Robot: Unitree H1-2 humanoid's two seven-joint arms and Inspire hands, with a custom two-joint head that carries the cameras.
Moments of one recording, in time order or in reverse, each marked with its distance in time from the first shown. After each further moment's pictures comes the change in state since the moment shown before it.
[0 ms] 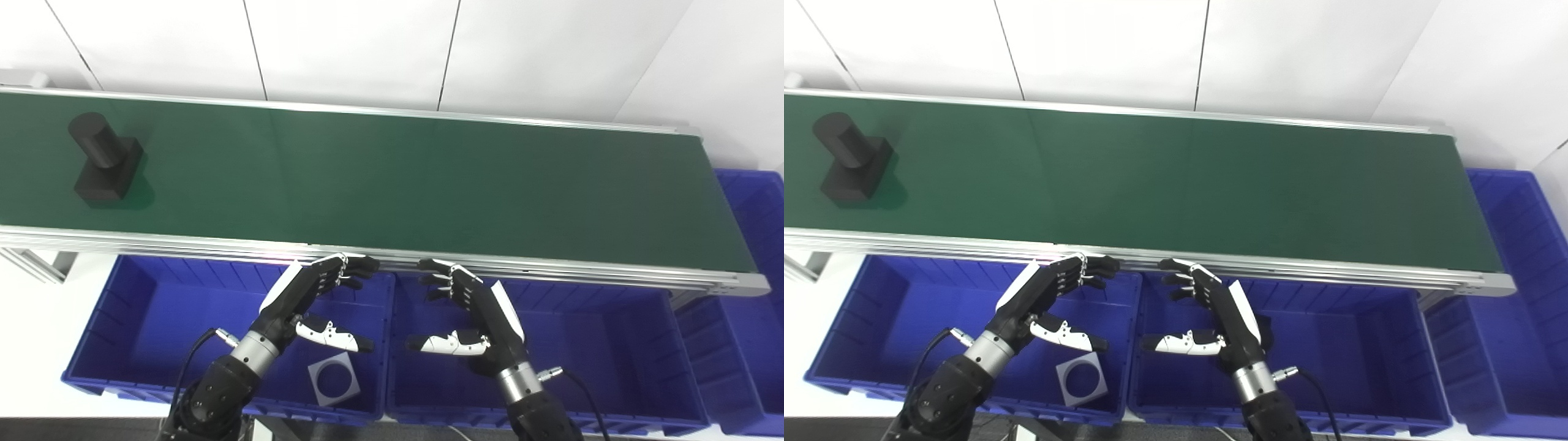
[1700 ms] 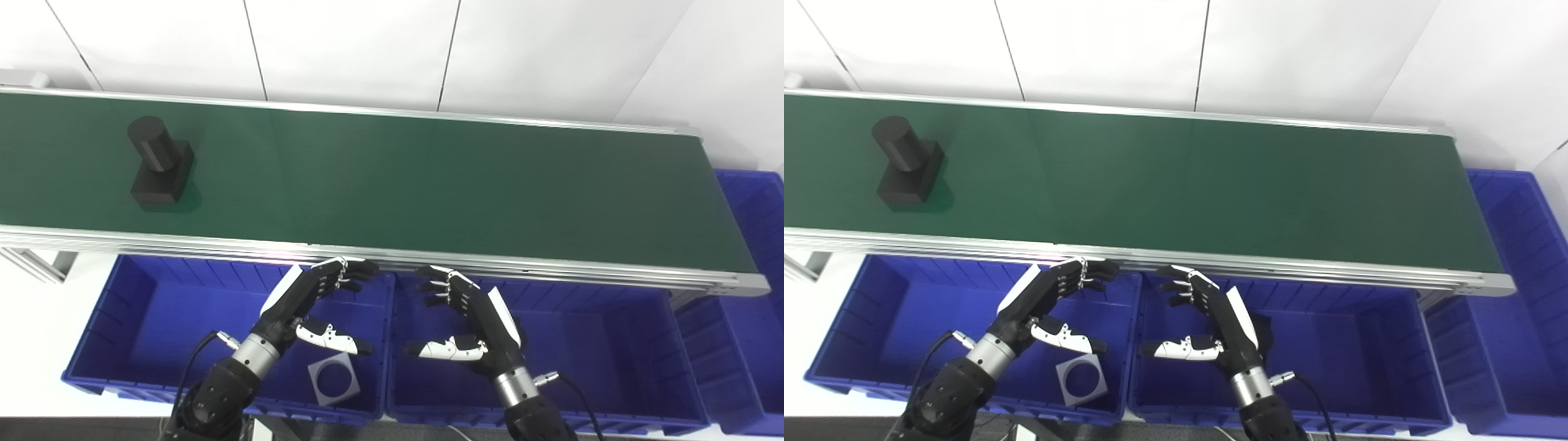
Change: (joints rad) left arm -0.013 -0.006 -0.002 0.103 0.000 -0.056 0.000; right arm -0.006 0.005 -0.006 0.095 0.002 -0.070 -0.003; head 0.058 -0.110
